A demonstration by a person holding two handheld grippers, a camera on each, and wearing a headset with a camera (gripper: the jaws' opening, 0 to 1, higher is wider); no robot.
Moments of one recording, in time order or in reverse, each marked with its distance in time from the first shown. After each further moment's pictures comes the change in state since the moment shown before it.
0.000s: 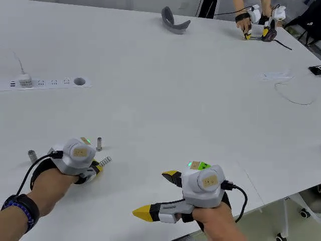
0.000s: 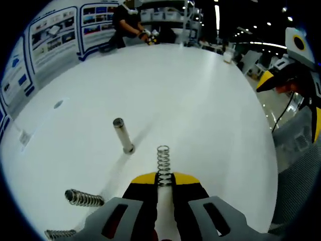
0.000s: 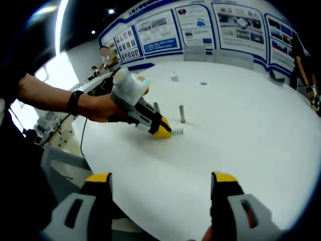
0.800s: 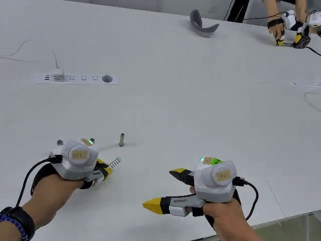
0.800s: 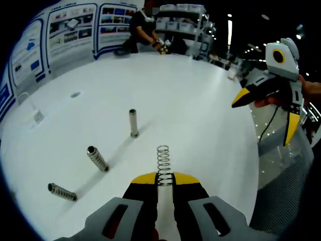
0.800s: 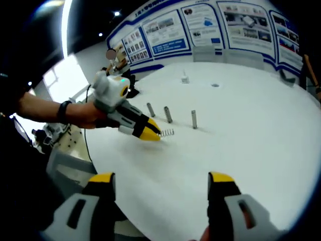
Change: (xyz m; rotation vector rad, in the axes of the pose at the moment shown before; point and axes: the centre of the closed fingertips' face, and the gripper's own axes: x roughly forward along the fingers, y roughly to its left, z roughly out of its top) left arm -0.064 -0.015 -0.013 -0.118 -0.087 0.017; right arm 0.019 0.012 0.017 -0.001 -0.017 0.108
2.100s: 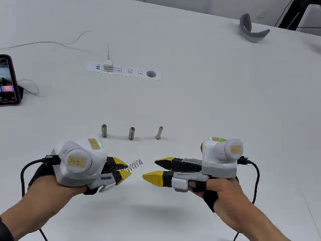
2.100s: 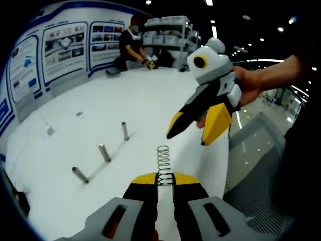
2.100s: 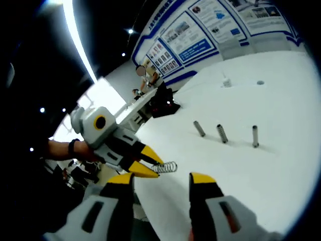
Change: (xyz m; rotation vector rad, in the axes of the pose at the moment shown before) left arm -0.096 -0.045 -0.005 0.101 -0.109 -0.050; right arm 0.057 0.081 0.062 0.191 -0.104 0.438
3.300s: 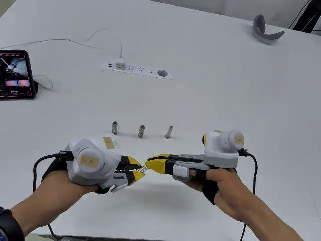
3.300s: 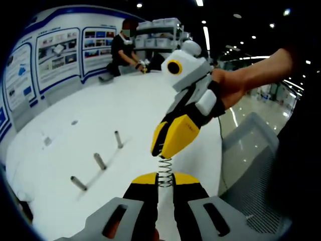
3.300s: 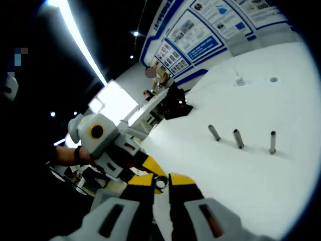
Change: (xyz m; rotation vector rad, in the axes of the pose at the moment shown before) left arm -0.004 -0.012 0.013 0.045 -0.019 -0.035; right arm 0.015 0.016 0.012 -0.040 0.039 0.093
